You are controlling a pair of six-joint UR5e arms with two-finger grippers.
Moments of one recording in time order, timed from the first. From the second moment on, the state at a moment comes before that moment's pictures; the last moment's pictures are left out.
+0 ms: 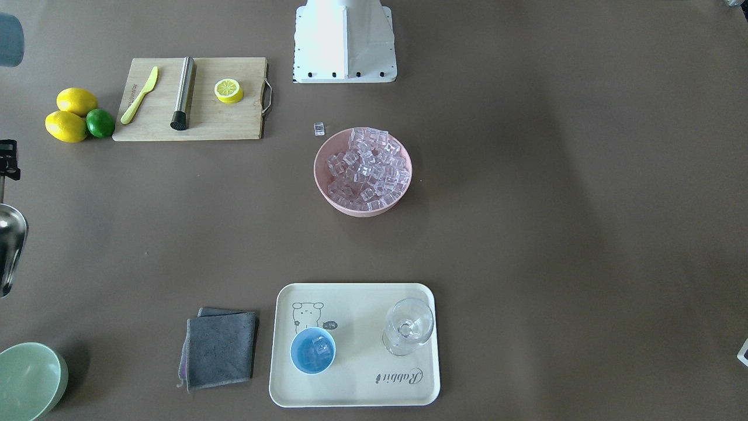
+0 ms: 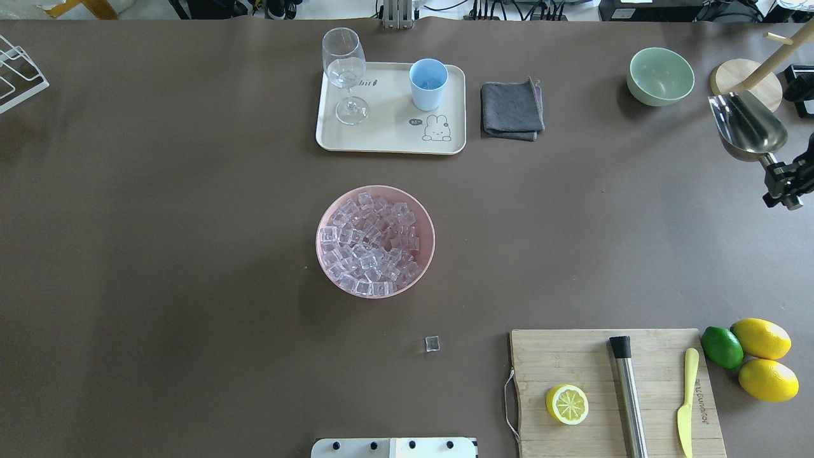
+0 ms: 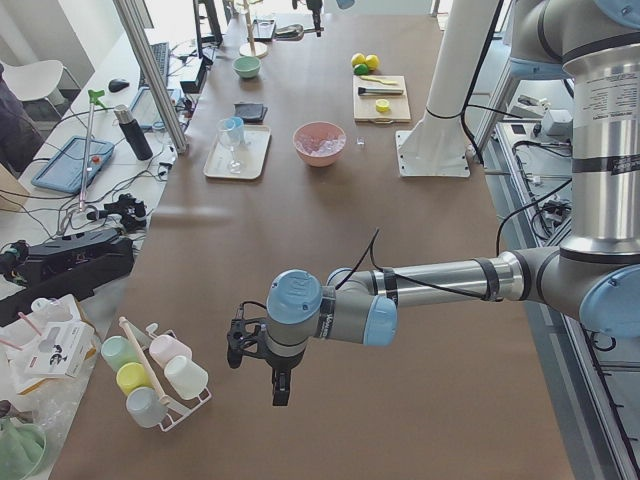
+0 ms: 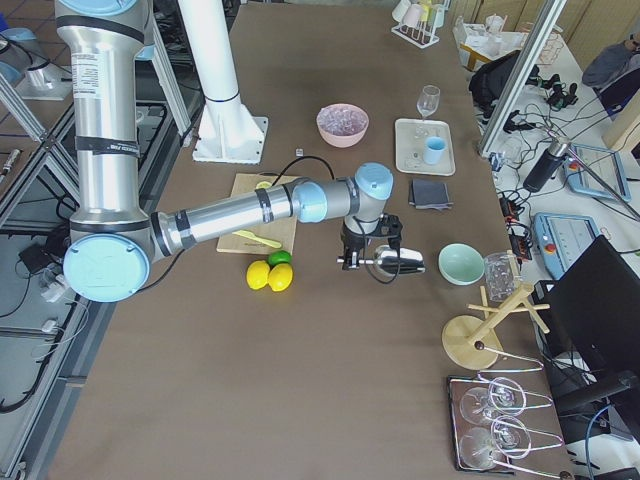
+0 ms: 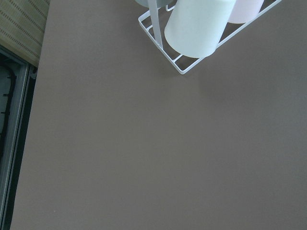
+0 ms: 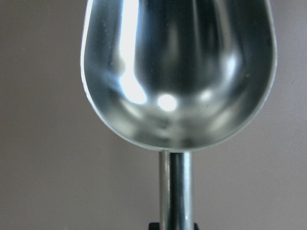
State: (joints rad) left arm -1.67 -1.47 -1.57 -1.83 -2.25 -0.11; right arm 1.23 -1.59 1.86 -1.68 2.29 0.31
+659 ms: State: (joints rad) left arm -1.58 -1.48 -1.60 -1.84 -2.26 -0.11; right arm 1.28 -1.67 1.63 -1.39 2.37 0.36
